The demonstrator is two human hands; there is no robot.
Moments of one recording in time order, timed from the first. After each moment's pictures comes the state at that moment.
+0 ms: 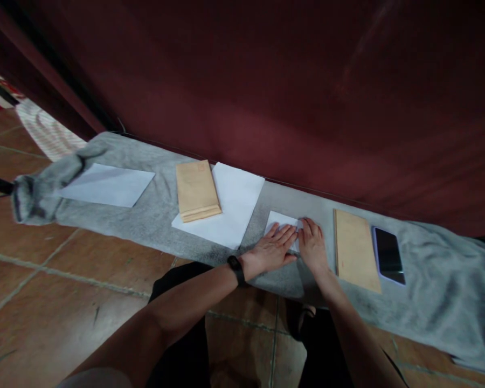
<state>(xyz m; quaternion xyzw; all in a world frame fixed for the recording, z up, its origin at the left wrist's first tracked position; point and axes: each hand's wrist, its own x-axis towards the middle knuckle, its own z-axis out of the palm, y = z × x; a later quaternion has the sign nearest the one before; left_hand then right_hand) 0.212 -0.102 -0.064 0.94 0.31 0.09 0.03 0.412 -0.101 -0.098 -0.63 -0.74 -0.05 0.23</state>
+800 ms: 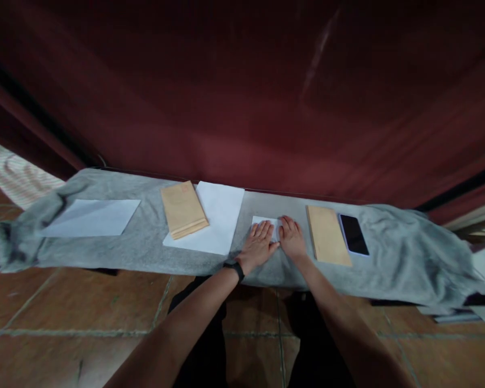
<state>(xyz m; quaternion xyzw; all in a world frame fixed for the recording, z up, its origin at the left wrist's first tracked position) 0.219 -0.094 -0.076 0.91 0.41 0.12 0.04 0.393 -0.103 -0.087 -0.67 -0.71 -0.07 0.18</state>
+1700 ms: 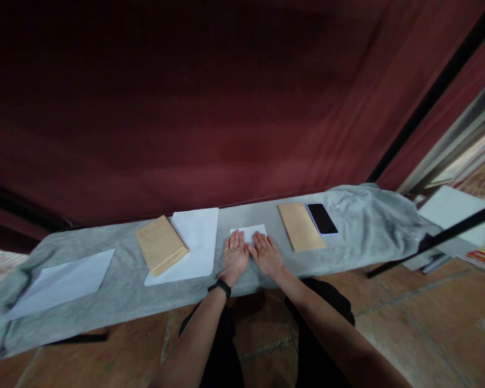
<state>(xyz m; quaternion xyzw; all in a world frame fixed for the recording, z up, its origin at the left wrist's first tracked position) 0.217 -0.091 -0.065 0.86 0.51 0.05 0.01 0.344 -0.150 -0.076 -0.72 -0.67 0.04 0.17</state>
